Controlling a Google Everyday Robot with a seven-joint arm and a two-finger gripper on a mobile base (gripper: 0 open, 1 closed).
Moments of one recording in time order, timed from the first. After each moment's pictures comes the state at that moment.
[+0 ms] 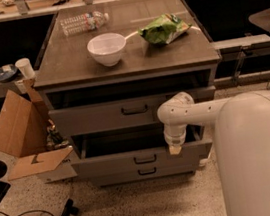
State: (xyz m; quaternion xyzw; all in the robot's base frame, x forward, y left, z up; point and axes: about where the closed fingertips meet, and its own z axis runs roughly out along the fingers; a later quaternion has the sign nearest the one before) arm 0.624 -0.147 0.431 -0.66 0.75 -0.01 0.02
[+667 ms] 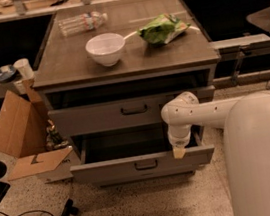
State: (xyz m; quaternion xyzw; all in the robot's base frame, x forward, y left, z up) arm 0.609 -0.172 0.442 -0.64 0.77 -0.02 0.00
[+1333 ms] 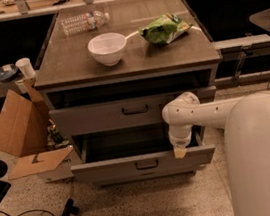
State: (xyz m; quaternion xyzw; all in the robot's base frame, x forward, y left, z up) arm 0.609 -0.171 0.441 -0.64 0.77 -0.02 0.00
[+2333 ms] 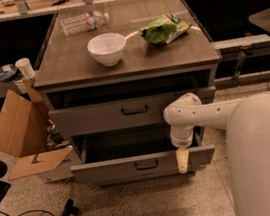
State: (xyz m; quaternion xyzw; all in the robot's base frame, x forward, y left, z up) arm 0.606 -0.172 0.438 -0.64 0.77 -0.01 0.00
